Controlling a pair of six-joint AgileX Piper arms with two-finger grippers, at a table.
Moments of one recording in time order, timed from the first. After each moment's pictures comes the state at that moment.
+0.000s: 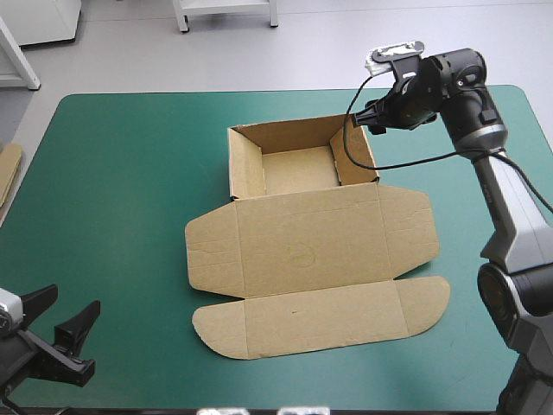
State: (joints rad) left arm -0.36 0.40 -0.99 0.03 1.16 0.04; right arm 0.27 1.86 -2.10 -0.02 1.22 0.01
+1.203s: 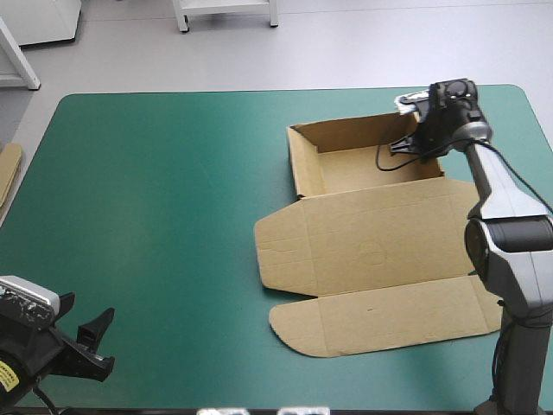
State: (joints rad) left arm -0.36 0.40 -0.83 0.07 1.13 0.05; right arm 0.08 2.18 -2.10 -0.11 1.21 -0.07
